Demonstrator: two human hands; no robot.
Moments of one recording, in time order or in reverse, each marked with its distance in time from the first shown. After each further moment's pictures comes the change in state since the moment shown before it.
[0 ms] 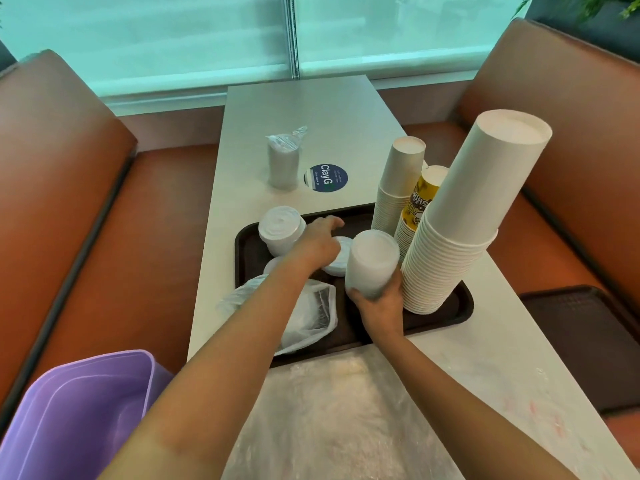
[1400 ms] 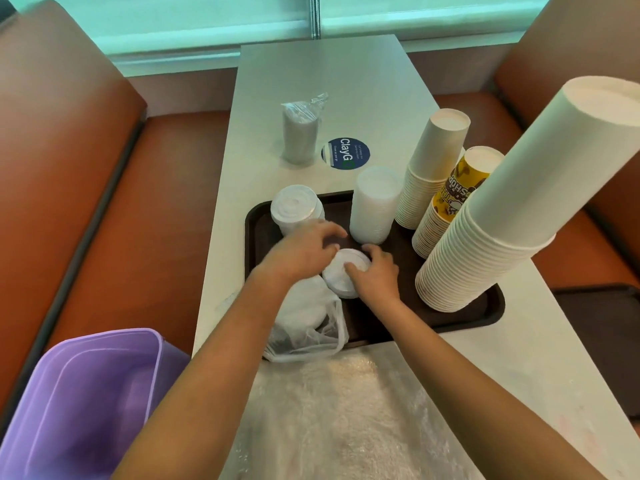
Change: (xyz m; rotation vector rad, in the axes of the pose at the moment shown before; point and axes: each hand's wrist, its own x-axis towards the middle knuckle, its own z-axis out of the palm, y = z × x) left_hand -0.036 -0.027 -0.026 0.070 -0.074 0.086; right_hand 0.038 -0.021 0.036 -0.379 -0.280 0.116
